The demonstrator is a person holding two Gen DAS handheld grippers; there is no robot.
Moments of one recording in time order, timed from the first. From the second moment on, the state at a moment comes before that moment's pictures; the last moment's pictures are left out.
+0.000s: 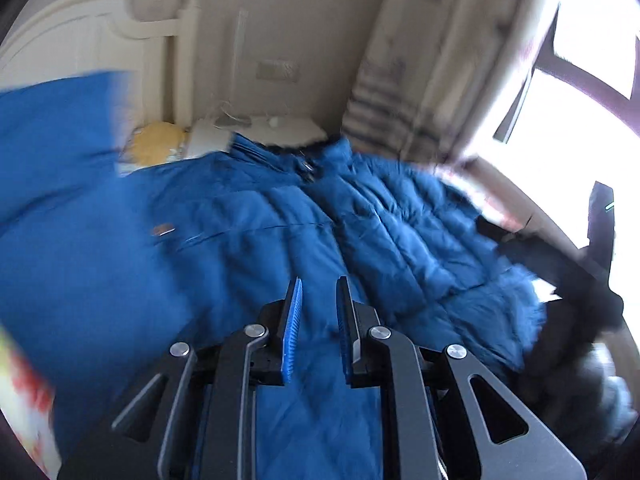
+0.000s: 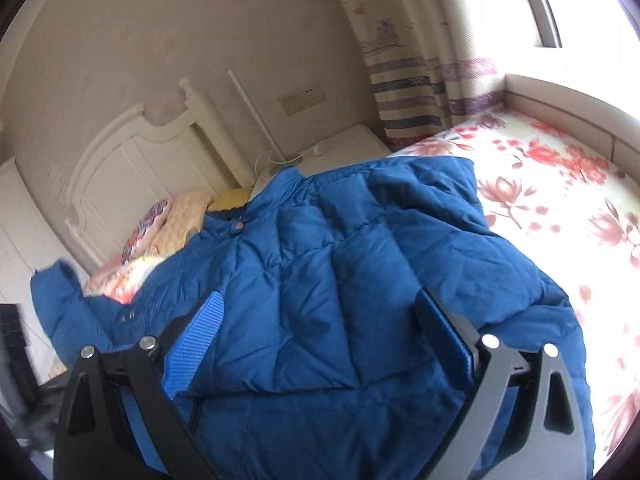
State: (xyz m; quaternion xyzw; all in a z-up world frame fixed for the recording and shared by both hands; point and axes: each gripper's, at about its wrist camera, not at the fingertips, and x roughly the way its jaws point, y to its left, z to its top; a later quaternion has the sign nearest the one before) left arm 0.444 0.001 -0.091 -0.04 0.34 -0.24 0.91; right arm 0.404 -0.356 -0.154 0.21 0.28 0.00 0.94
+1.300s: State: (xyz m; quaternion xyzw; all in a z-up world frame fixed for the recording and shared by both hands) left arm 0.452 0.005 0.010 -0.30 0.28 -0.39 0.82; right arm 0.407 -0.331 -0.154 0.14 0.29 0.01 0.95
